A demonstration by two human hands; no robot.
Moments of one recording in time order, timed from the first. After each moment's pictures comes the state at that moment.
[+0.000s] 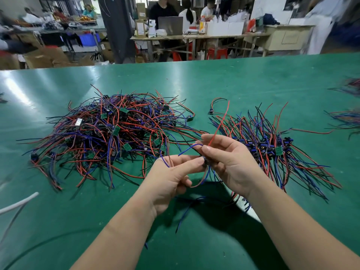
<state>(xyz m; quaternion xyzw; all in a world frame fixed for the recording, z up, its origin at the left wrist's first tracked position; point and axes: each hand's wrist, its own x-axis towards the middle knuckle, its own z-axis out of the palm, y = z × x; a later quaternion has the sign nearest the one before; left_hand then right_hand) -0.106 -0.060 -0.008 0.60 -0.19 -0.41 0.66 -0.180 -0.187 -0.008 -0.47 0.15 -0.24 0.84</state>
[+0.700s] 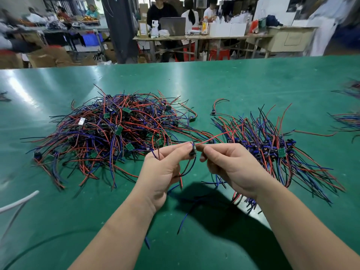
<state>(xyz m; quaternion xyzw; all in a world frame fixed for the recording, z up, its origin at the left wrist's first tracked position) -0.102 -0.057 0.000 0.58 -0.15 -0.30 0.74 -0.186 -0.190 -0.009 -0.64 0.13 -0.17 0.74</state>
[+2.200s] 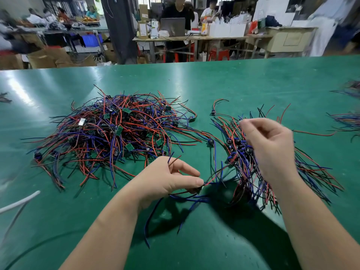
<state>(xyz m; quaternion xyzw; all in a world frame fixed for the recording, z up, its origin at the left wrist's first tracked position) -0.087 -0.041 0.000 0.69 -0.34 -0.39 0.51 -0.203 -0.232 0.005 -0.69 0.20 -0.46 0.52</state>
